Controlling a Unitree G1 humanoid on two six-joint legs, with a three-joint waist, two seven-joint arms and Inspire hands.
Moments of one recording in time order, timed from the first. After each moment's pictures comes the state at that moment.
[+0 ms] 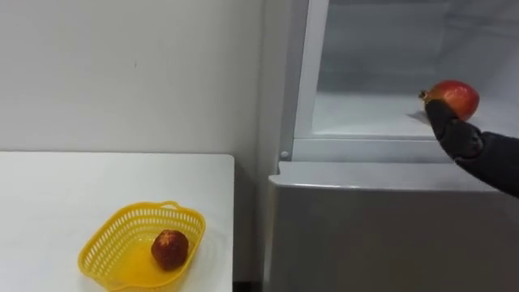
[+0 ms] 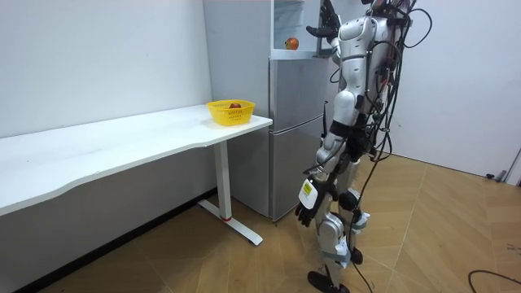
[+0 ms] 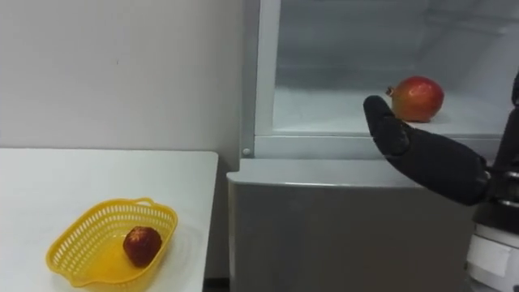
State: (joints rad) left arm 0.26 0.22 -0.06 1.16 0.40 -0.02 -0.01; right arm -0.13 -0.37 -0.11 -0.34 -0.11 -0.30 -0.54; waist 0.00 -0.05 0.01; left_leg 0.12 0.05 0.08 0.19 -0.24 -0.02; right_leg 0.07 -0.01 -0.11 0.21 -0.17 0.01
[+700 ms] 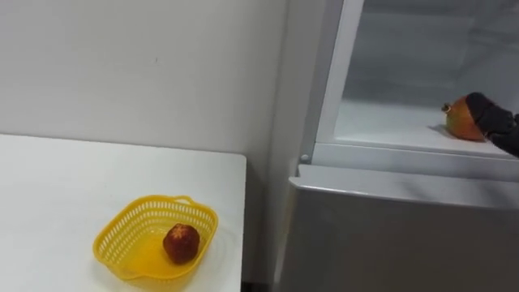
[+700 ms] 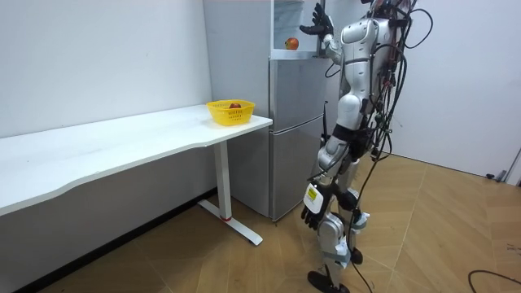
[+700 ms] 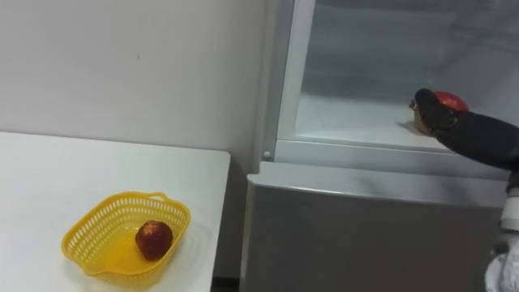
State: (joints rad) left arm 0.27 0.26 -0.03 1.12 0.38 -0.01 -0.13; right arm -0.34 -0.52 -0.19 0.01 0.20 -0.24 -0.51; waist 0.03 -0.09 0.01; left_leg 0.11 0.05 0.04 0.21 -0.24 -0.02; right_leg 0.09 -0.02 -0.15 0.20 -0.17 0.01
